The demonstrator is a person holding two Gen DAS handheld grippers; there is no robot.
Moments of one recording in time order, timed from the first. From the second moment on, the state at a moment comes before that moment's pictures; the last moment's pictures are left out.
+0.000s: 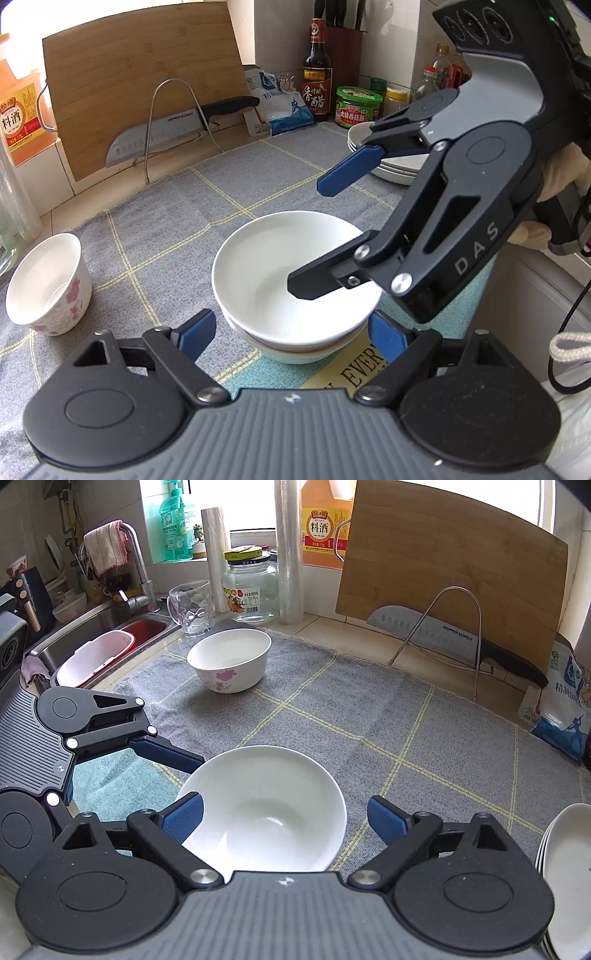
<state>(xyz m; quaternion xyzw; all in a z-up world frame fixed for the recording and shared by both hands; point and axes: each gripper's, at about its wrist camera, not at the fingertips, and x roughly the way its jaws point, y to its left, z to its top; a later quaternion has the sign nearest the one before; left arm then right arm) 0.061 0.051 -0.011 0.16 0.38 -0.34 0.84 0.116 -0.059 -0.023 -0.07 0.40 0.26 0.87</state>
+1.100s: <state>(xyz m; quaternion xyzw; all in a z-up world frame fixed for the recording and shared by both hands) 0.168 0.185 -0.048 0.10 0.35 -0.11 0.92 0.257 0.060 -0.009 -0.10 0.38 0.34 0.85</state>
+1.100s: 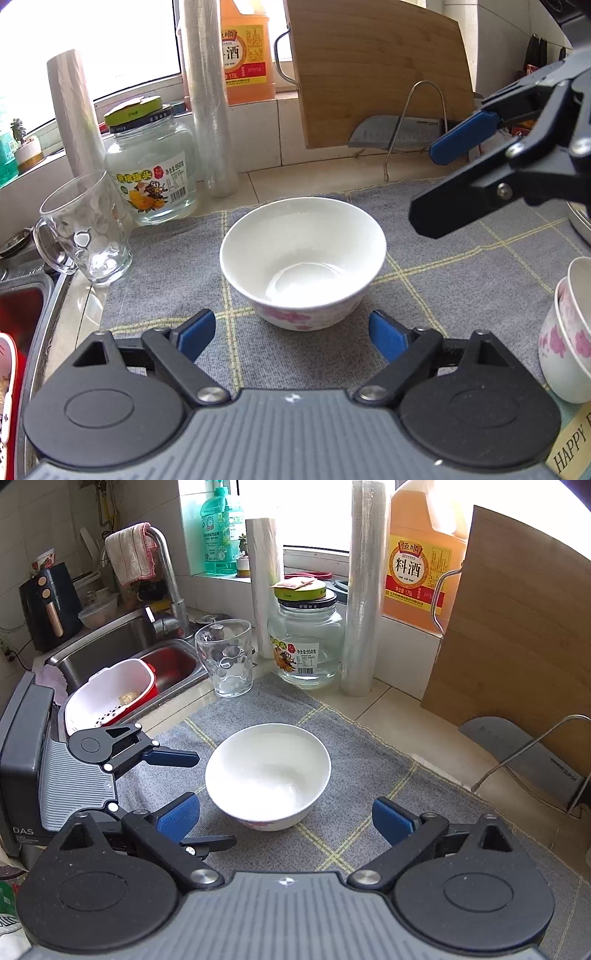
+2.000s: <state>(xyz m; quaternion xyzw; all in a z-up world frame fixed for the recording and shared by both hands) 0.190 0.186 -0.055 0.09 0.34 -0.15 0.92 0.333 0.106 -0.059 -0.09 0.45 0.37 0.81</state>
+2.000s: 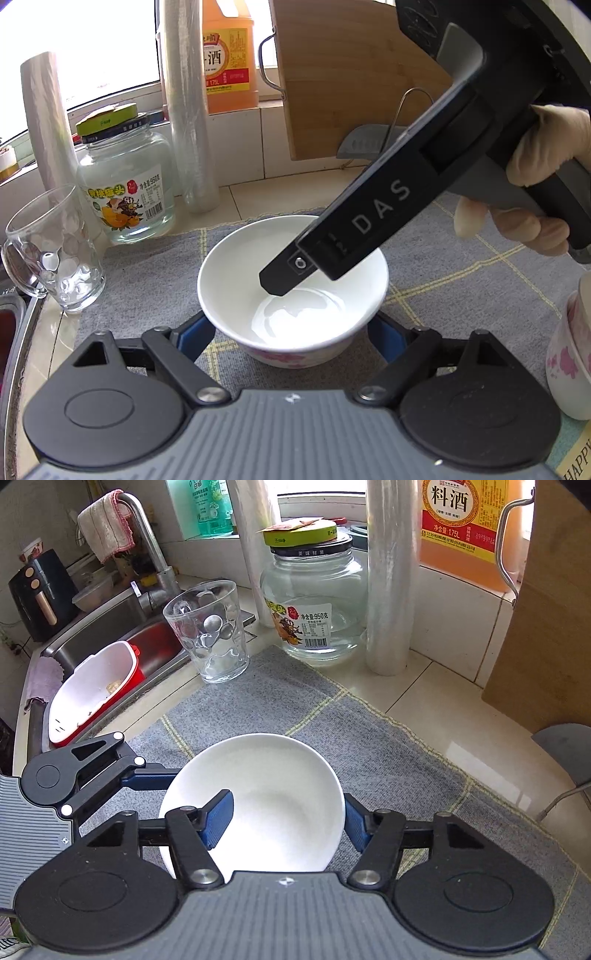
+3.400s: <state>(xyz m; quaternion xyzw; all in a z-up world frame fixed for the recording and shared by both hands) 0.094 0.116 0.016 0.15 0.34 -0.25 0.89 0.194 0.011 0.014 -0.03 0.41 0.34 0.85</state>
